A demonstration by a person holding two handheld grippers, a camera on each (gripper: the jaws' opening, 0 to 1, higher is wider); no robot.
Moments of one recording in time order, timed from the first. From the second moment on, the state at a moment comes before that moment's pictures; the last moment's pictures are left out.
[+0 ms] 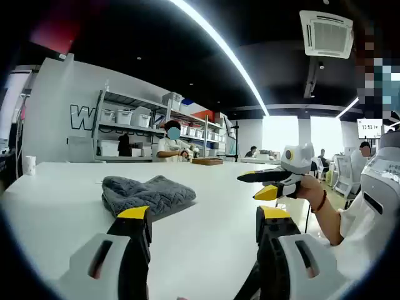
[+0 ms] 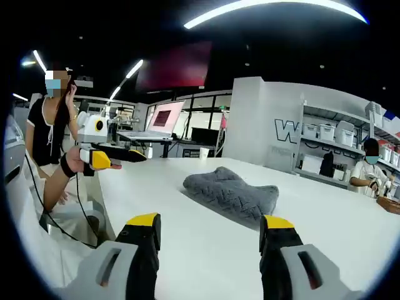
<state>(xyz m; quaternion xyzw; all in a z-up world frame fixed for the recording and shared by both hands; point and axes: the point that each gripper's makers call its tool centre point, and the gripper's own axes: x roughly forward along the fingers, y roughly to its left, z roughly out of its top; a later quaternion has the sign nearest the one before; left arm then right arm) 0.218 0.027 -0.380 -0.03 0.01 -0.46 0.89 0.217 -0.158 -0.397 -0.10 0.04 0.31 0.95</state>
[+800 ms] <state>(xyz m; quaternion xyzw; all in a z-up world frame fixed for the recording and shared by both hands) 0.216 0.029 -0.380 -0.04 0.01 -0.47 0.88 0.216 -0.163 -0.393 -0.09 0.03 0.30 0.95</state>
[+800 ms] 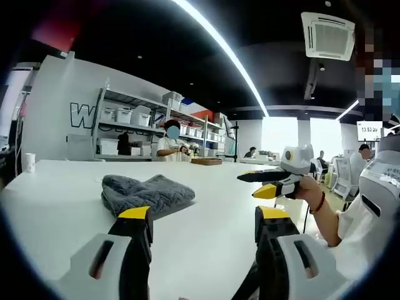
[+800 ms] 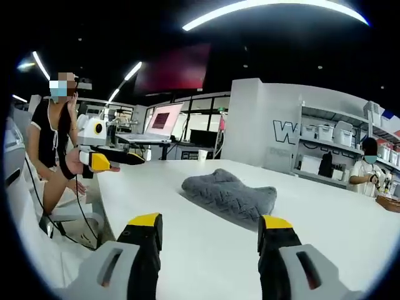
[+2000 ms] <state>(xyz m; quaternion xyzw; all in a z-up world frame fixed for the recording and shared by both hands) 0.215 0.025 -0.385 -0.04 0.02 -0.47 0.88 0.217 -0.162 -0.397 -0.09 0.04 0.30 0.95</state>
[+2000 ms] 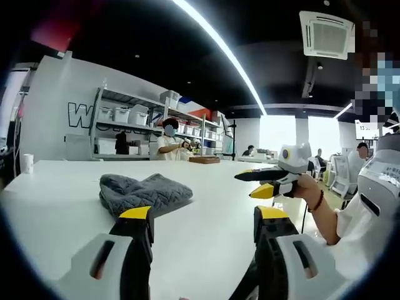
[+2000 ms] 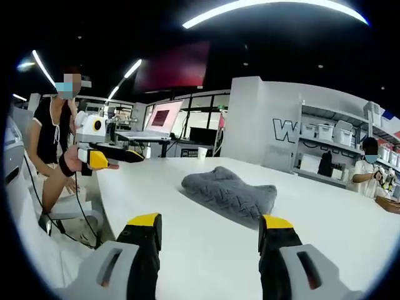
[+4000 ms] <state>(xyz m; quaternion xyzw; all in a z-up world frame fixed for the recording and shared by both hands) 0.232 0.018 -0.371 -0.04 0.01 -0.48 0.88 0.225 -0.153 -0.384 -0.11 0.03 0.31 0.95</state>
